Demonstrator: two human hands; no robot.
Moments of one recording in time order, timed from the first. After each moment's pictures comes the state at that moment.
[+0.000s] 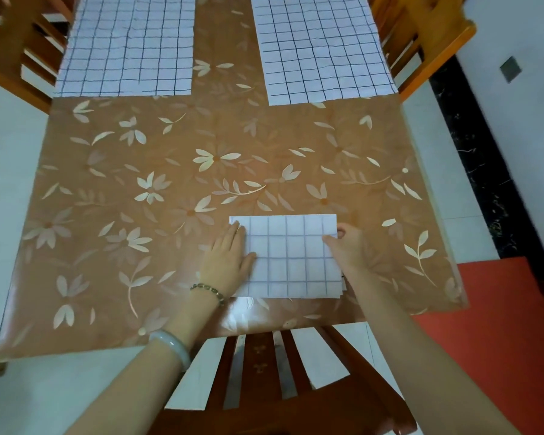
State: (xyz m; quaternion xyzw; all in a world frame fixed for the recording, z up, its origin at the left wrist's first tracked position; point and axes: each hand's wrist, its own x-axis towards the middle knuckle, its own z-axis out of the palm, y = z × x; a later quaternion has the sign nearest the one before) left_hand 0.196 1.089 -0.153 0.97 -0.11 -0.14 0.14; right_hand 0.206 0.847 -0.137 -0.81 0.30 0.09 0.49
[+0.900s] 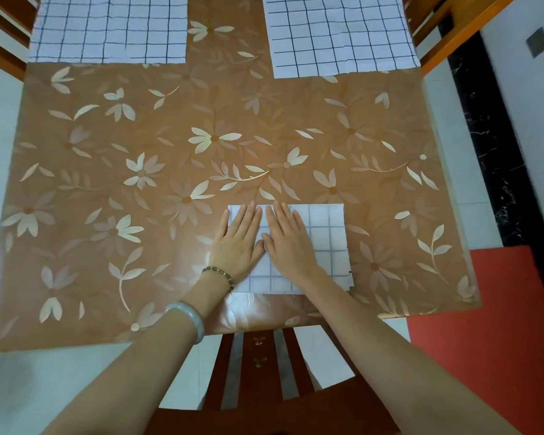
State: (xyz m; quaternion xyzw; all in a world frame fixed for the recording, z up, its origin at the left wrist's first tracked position) left_hand 0.215 1.080 -0.209 0.97 -0.20 -0.10 0.03; right_hand 0.211 0.930 -0.204 -0.98 -0.13 0.09 0.15
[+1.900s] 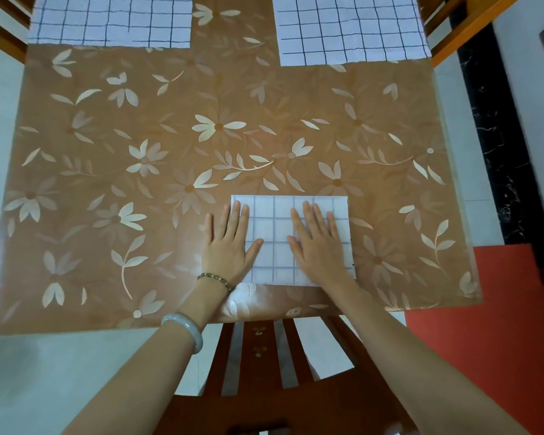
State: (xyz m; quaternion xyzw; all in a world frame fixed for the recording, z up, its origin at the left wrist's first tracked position) left_hand 0.189 1.091 -0.212 0.99 -0.09 -0.11 0.04; right_hand 0.184 0.884 -0.213 -0.99 -0.11 0.10 0.07
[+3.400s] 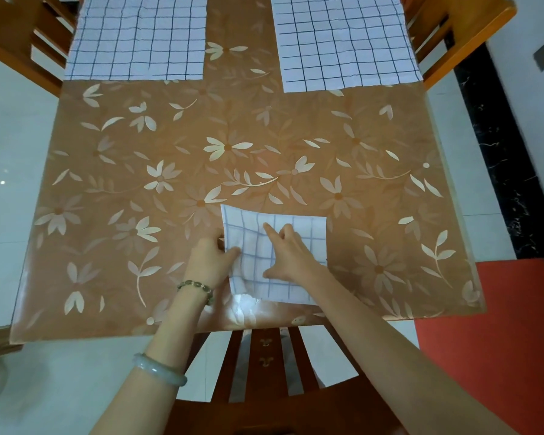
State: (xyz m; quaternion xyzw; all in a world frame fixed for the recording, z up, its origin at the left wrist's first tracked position) left_hand 0.198 1.108 -0.111 0.88 0.17 -0.20 0.39; right_hand 0.206 0.940 -0.172 -0.93 -0.10 0.28 0.23
